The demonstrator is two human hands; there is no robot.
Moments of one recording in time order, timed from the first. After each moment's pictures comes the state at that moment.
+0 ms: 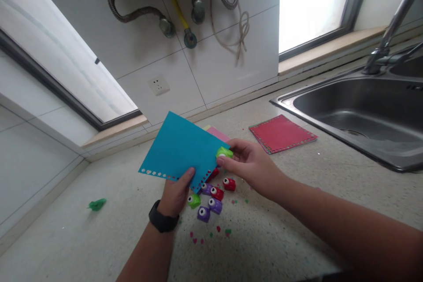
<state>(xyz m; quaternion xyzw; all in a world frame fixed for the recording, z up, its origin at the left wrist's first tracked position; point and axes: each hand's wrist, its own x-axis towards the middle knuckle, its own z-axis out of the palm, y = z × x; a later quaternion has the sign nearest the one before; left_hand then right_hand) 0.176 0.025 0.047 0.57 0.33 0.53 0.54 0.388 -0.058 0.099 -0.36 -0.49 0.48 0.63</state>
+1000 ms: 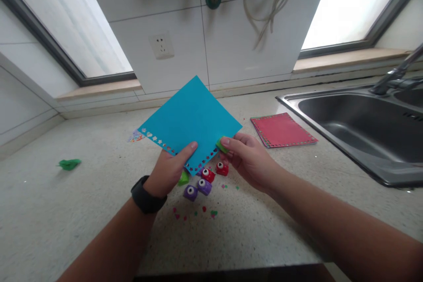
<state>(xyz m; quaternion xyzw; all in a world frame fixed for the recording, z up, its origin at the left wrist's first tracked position) 0.190 0.009 0.071 0.62 0.36 0.50 0.49 0.379 -0.046 0.078 -0.35 -0.41 0.61 0.57</state>
